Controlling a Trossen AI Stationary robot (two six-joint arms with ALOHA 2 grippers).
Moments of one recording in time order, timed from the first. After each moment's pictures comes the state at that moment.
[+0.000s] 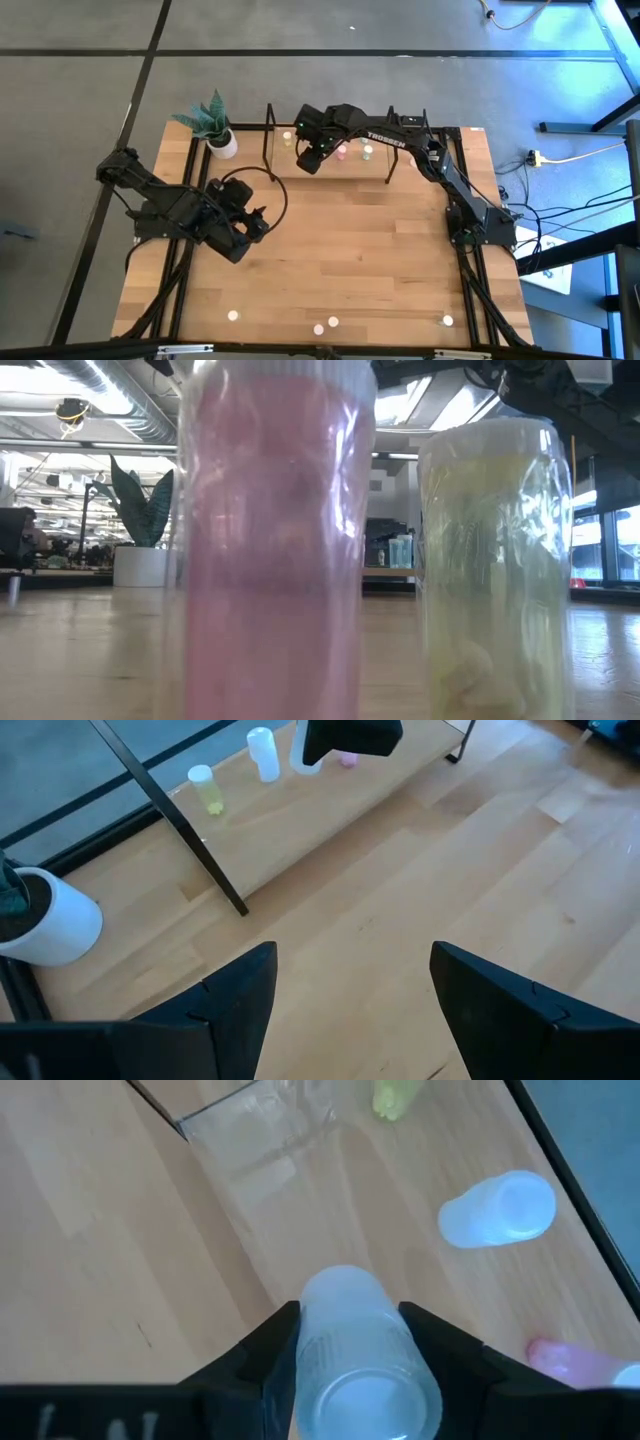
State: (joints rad) left arm -0.52 1.39 1.48 -1.47 -0.80 -1.38; right arm -0.33 2.31 2.33 -1.18 0.04 0.16
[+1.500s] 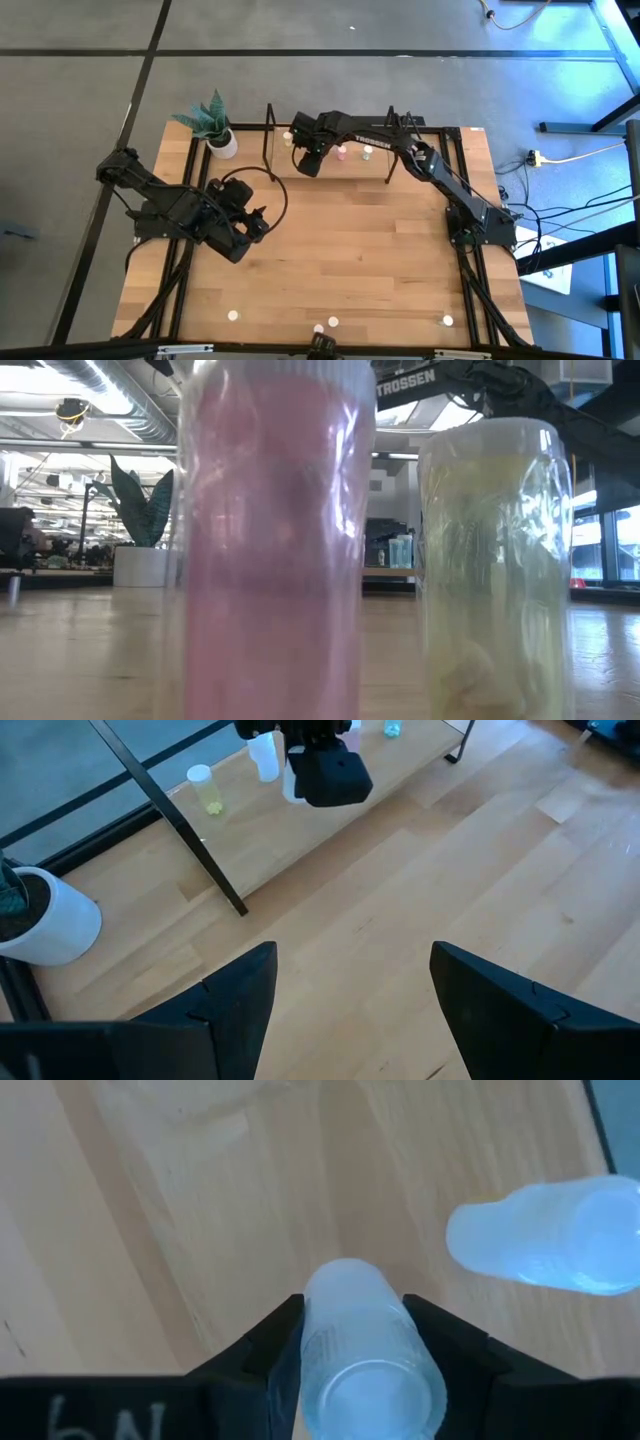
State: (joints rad) left arm -0.52 1.39 1.48 -1.47 -0.80 -1.38; right arm -0.37 2.44 2.33 -1.12 0.08 0.00
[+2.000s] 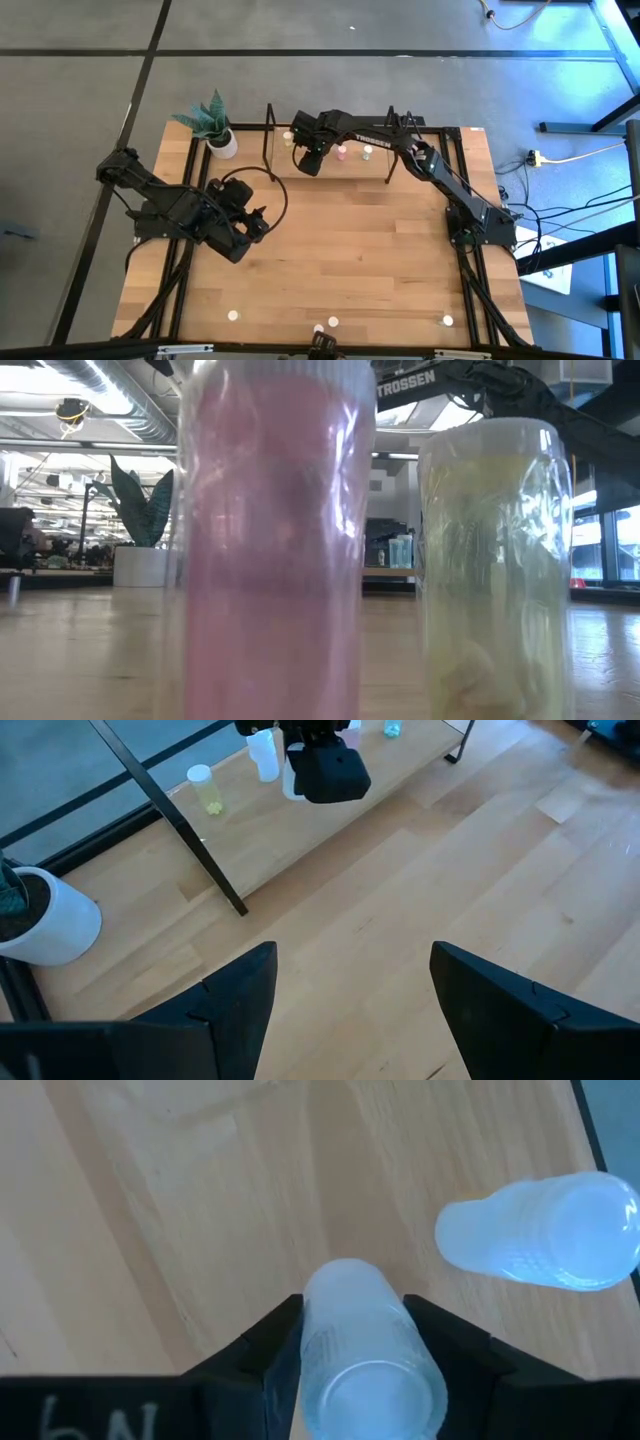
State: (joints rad) left arm -0.52 1.39 1.48 -1.47 -0.80 -1.38; right arm -0.37 2.44 2.33 -1.13 0.09 -0.01
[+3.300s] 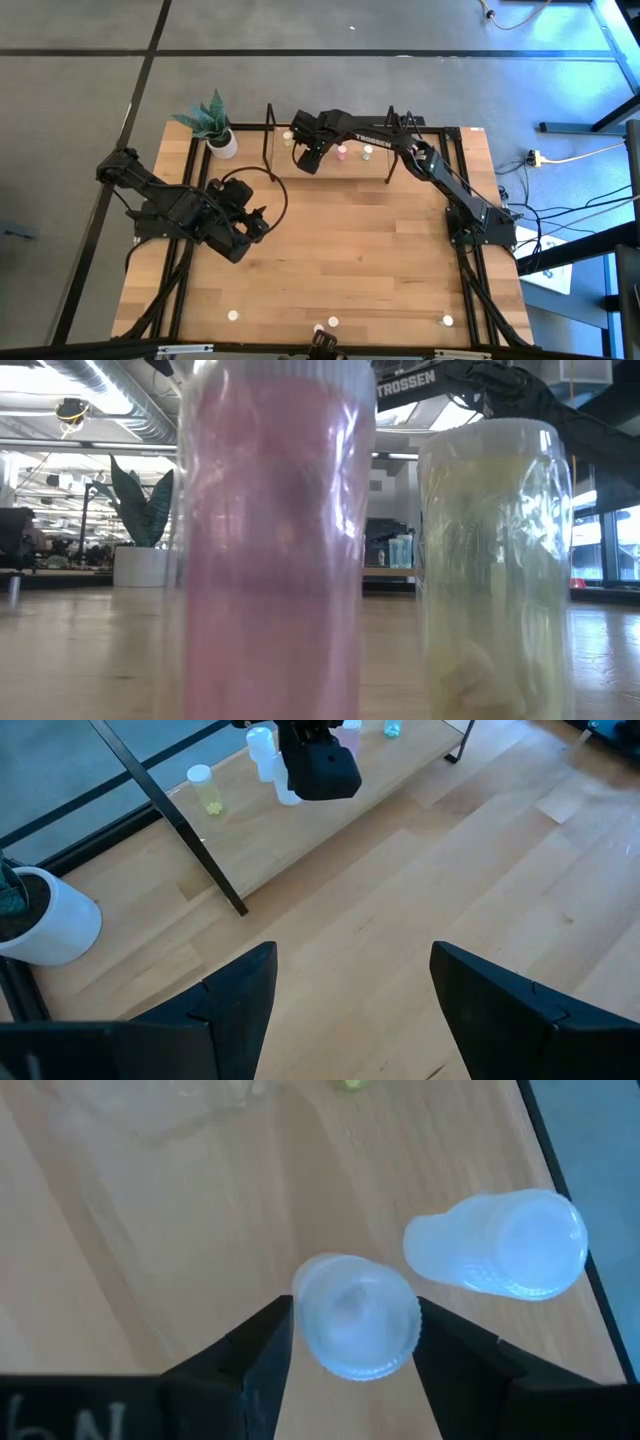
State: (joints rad) left arm -0.52 1.39 1.48 -1.47 -0.80 -1.38; right arm -0.37 2.44 2.33 -1.10 0.13 0.02
